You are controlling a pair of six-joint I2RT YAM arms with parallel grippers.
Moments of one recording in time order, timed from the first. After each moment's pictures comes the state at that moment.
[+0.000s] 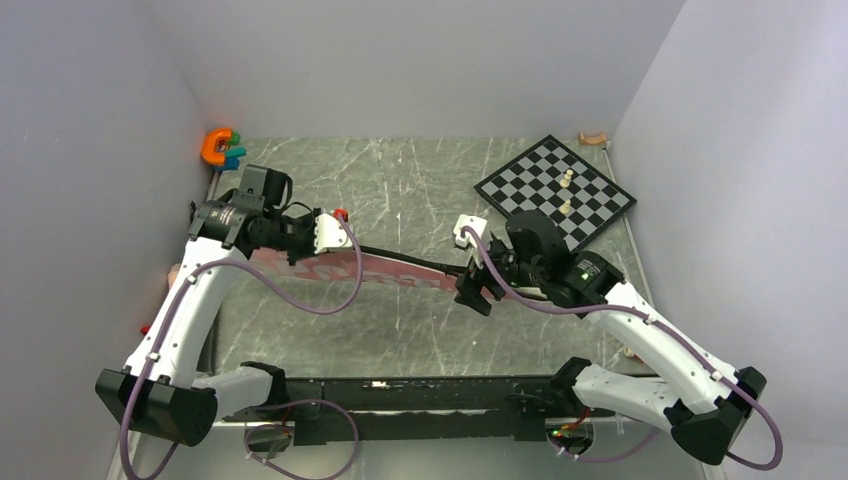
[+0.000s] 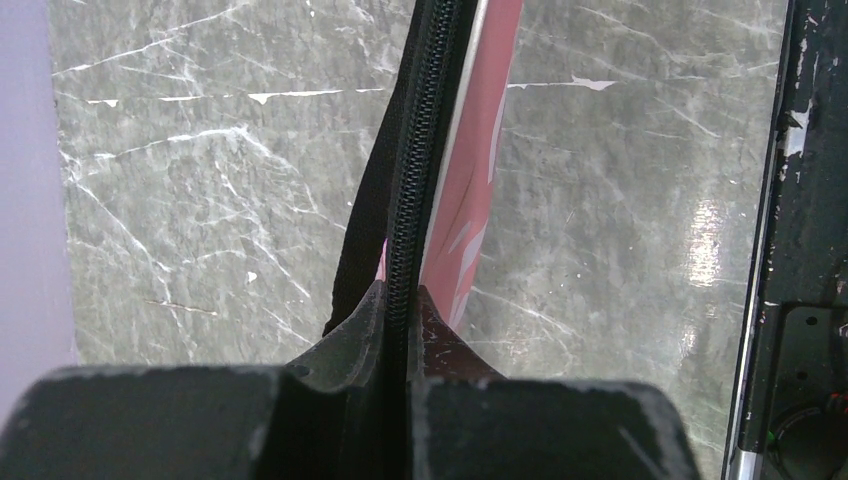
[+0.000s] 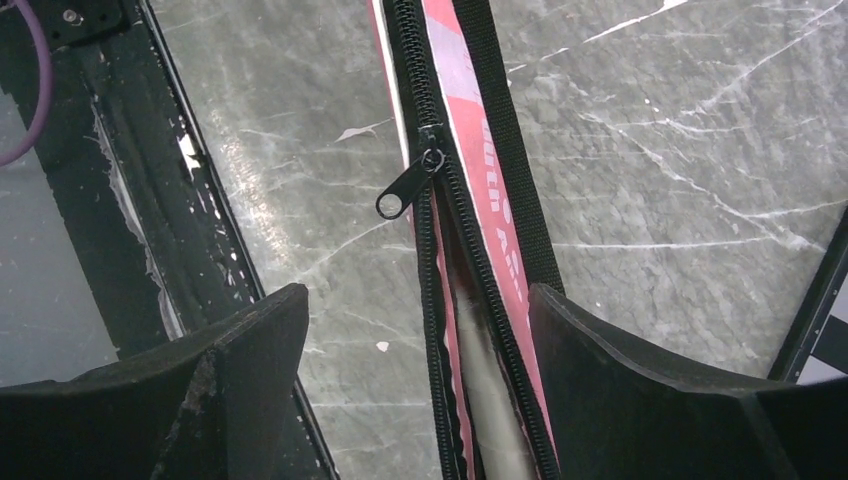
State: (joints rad) left arm -0.25 1.17 1.31 -1.15 0.63 1.22; right arm 0.74 0.98 1.03 -0.71 -0.33 -0.29
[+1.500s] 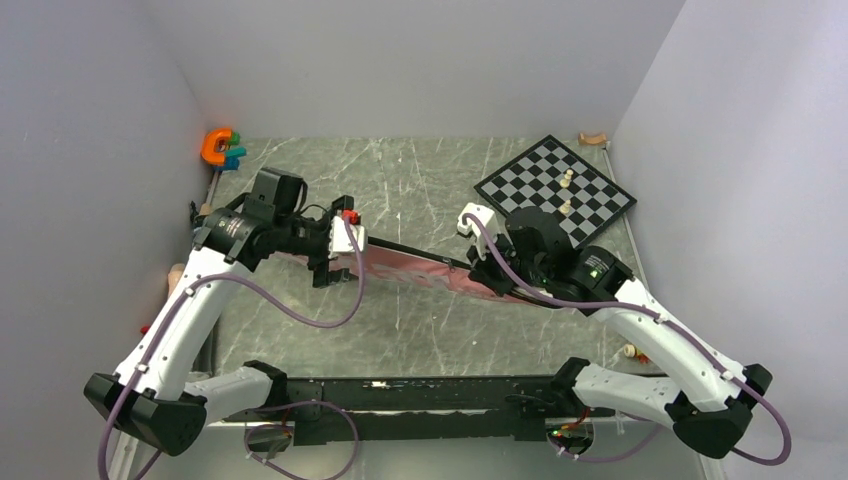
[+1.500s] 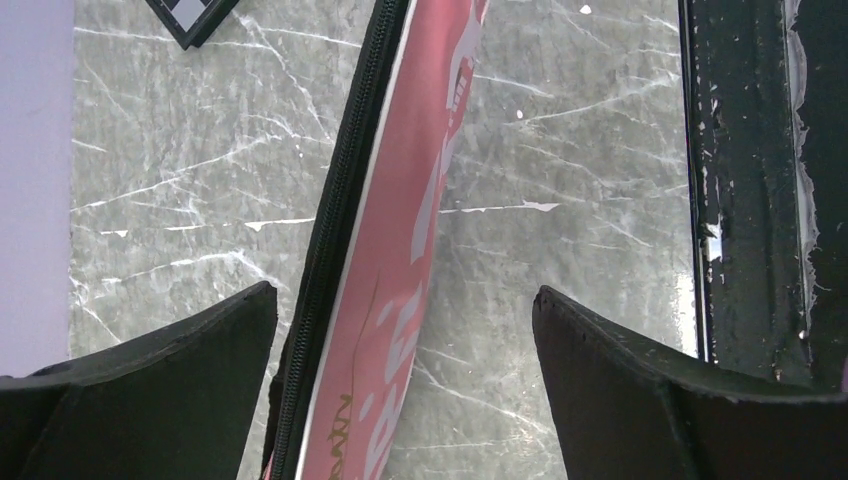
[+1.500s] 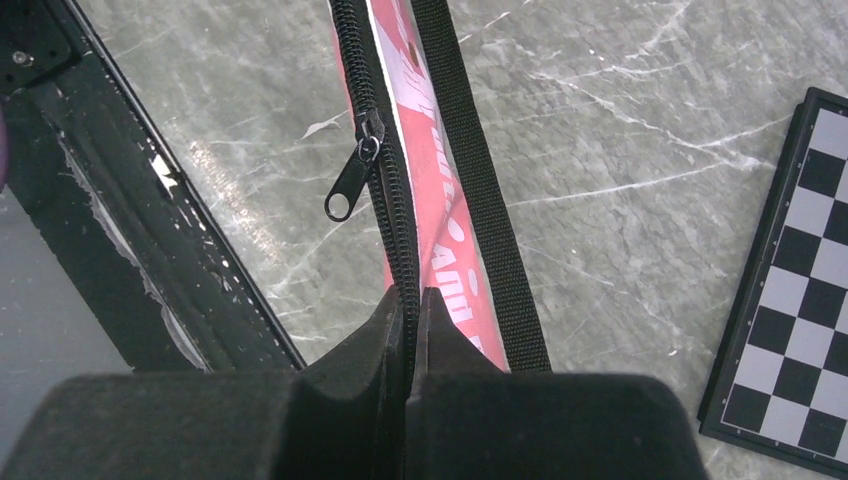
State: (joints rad) left arm -0.39 1.13 1.31 -1.04 0.75 1.06; right arm 0.79 0.99 1.14 -0.82 -0.14 -0.16
